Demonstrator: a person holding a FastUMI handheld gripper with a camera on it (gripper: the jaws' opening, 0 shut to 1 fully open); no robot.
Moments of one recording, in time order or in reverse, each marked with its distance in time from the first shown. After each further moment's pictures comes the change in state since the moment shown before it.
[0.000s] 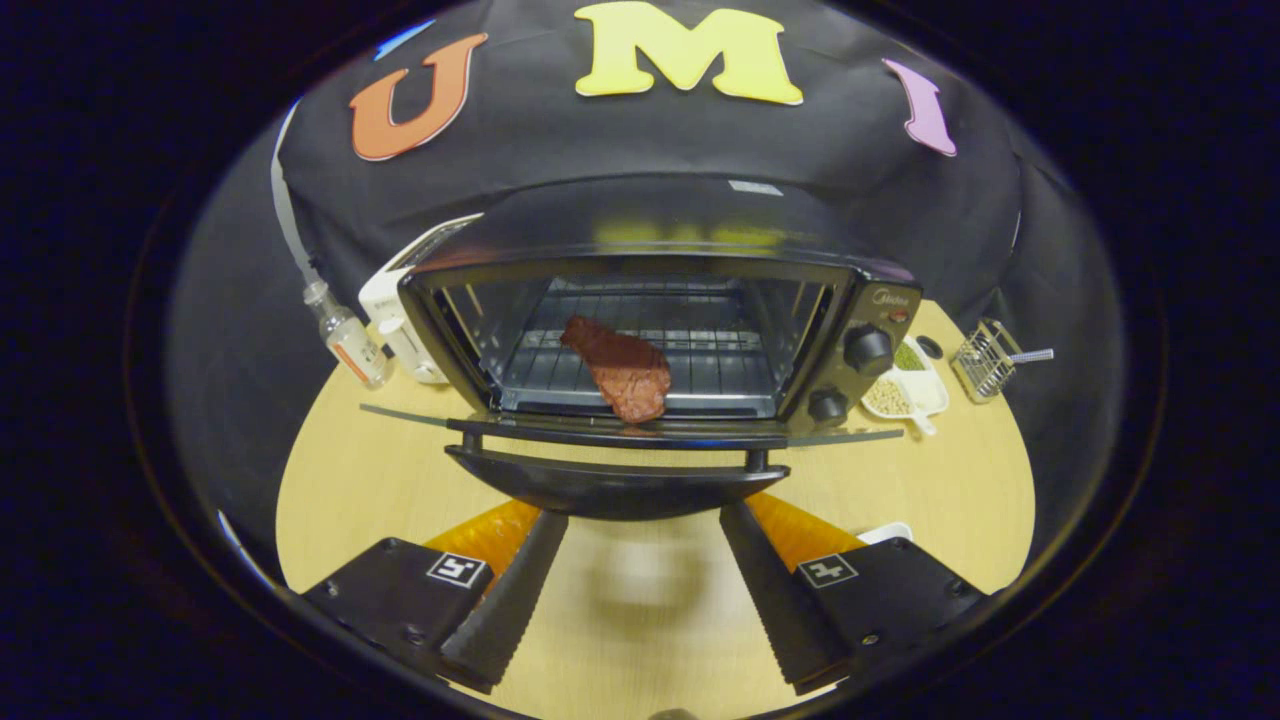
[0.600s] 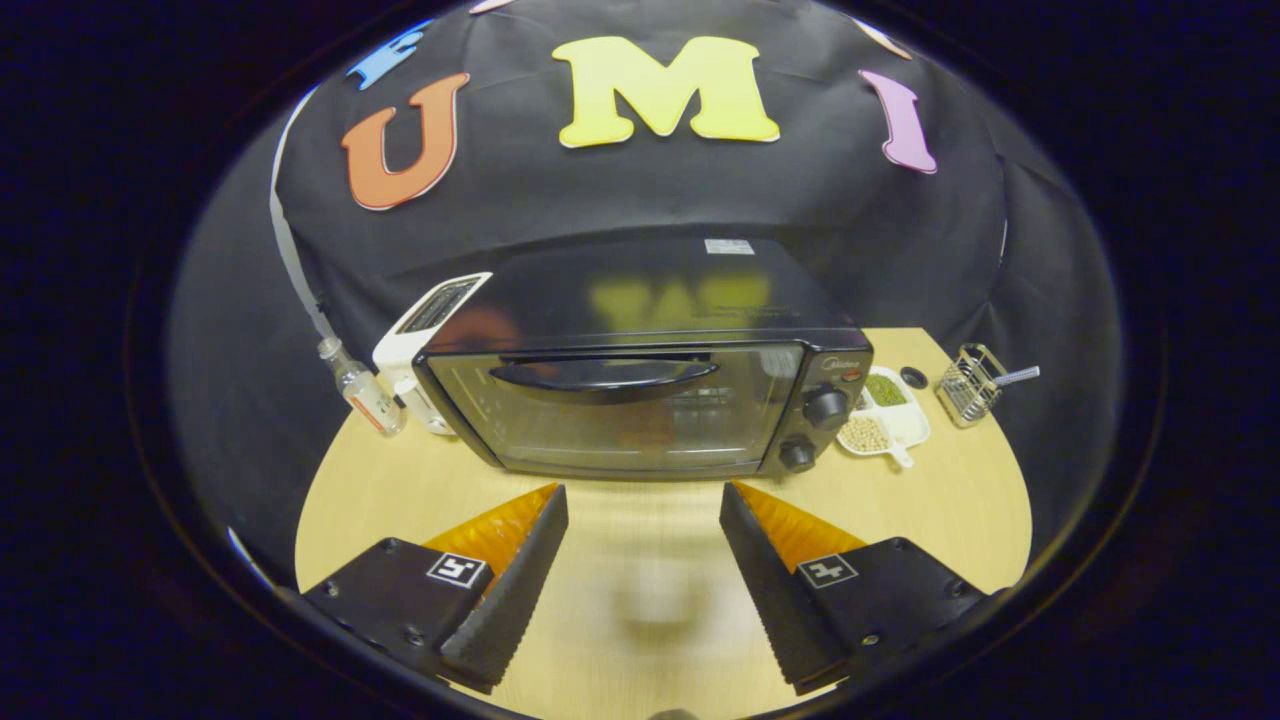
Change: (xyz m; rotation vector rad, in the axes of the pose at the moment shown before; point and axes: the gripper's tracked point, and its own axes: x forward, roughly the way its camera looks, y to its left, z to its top) arm -0.043 -0.018 0.030 0.027 -0.115 0.017
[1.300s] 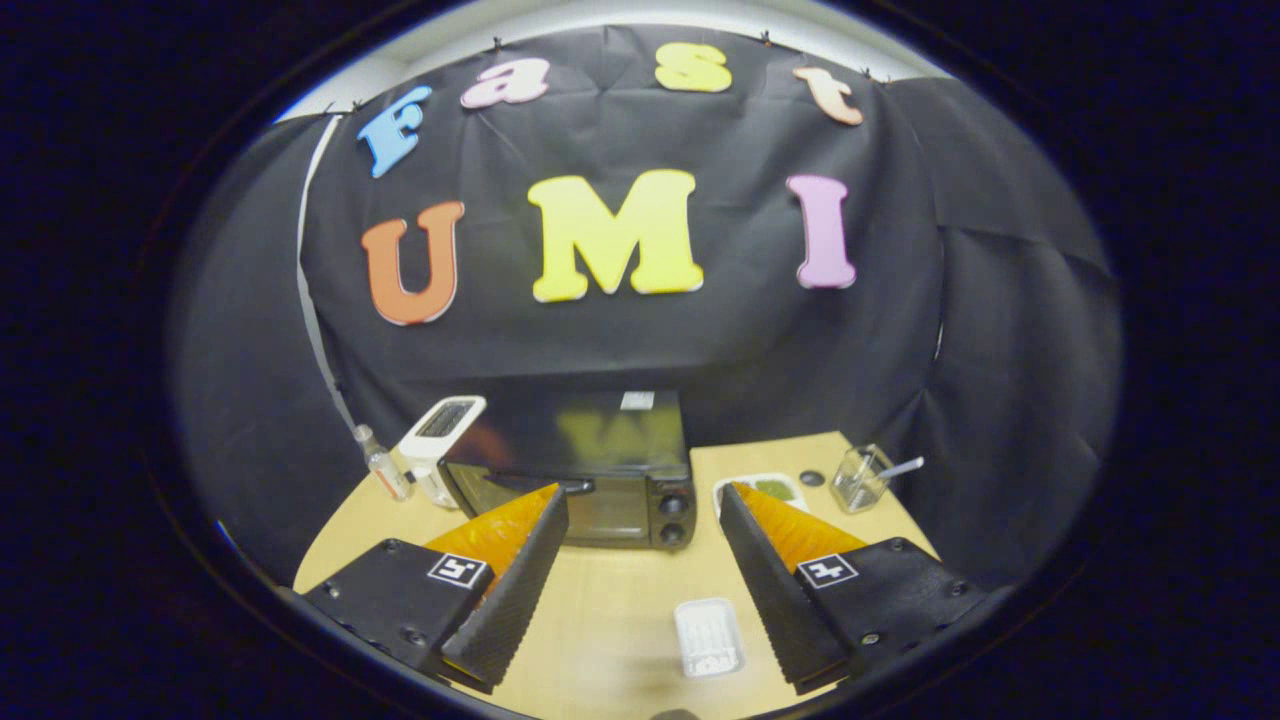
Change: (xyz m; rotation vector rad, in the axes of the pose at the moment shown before) arm -0.201 -0.096 0.099 -0.047 -0.415 -0.014
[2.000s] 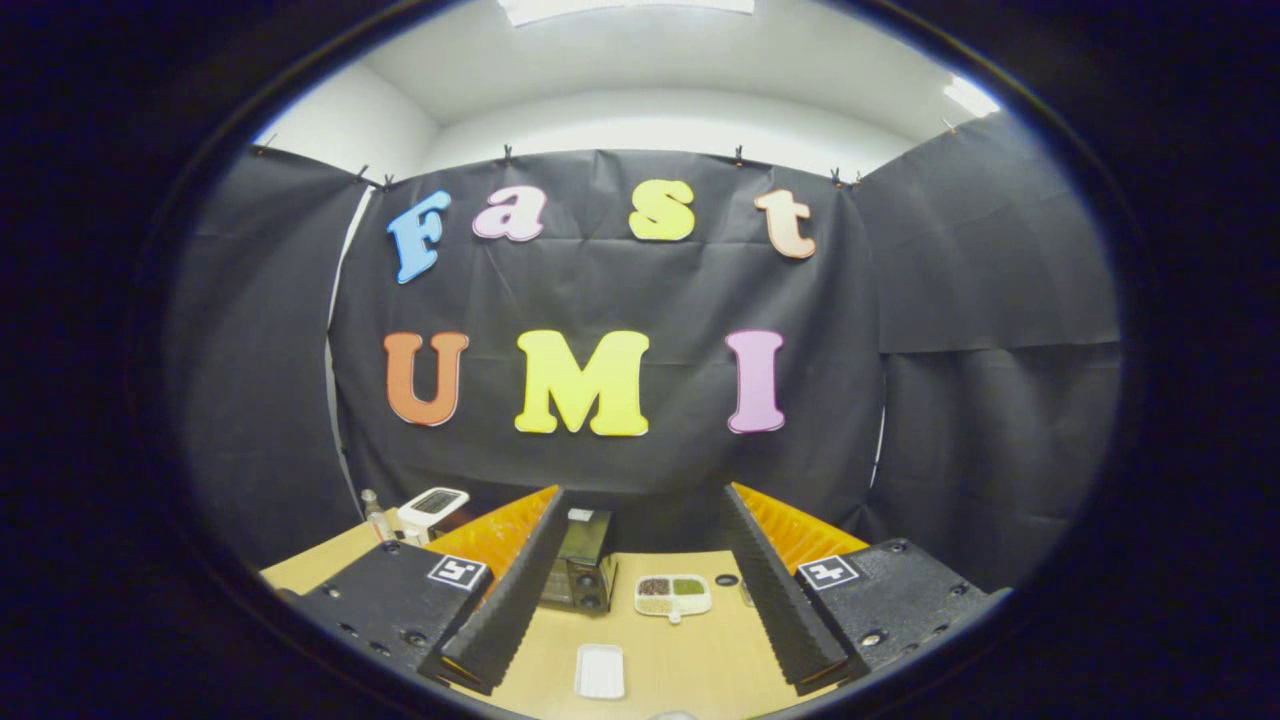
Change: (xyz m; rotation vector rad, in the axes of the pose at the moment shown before) arm -0.128 -0.099 0.068 -0.036 -0.295 0.003
